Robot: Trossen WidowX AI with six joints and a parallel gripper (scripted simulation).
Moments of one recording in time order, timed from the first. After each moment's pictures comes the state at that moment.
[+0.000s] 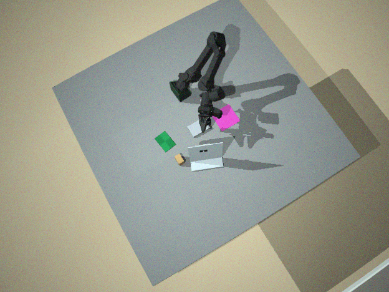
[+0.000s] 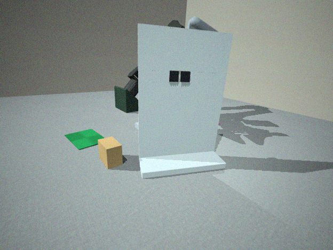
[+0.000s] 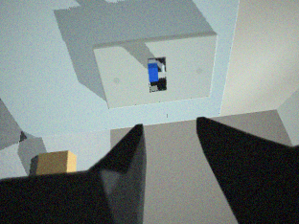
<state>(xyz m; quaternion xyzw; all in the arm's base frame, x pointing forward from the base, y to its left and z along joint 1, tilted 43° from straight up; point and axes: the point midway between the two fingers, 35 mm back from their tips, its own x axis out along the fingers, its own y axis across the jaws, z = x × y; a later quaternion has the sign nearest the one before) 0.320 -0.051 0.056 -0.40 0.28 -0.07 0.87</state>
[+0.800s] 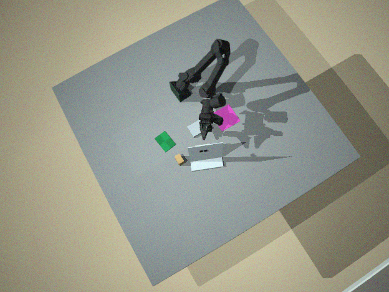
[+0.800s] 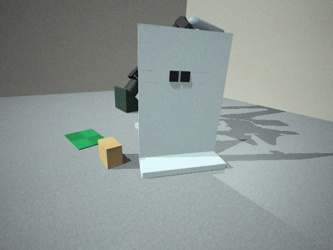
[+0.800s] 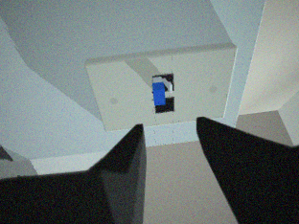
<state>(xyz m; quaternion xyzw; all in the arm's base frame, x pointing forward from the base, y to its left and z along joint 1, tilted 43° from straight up) 0.355 -0.058 0.044 -0.40 0.28 -0.07 0.87</state>
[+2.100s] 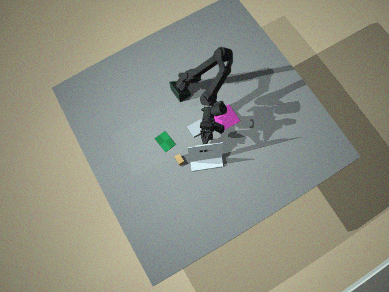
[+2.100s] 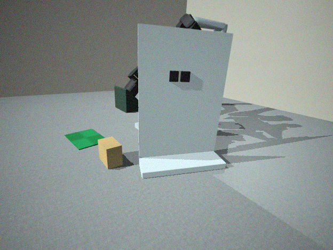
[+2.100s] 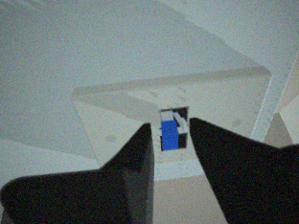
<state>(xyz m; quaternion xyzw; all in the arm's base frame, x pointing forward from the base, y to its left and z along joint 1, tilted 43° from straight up) 0.396 -0.064 0.031 -0.40 0.28 -0.07 0.87</state>
